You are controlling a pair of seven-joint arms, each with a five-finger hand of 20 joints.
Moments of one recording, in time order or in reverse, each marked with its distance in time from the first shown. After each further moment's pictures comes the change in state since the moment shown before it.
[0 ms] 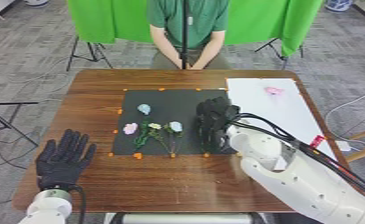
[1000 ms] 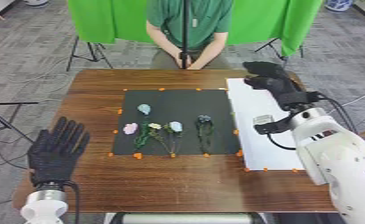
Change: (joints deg) left arm 1.0 0.2 -1.1 1.1 13.1 -11.0 0.7; right arm -30.2 -2.2 46.3 -21.6 44.3 7.2 -3.2
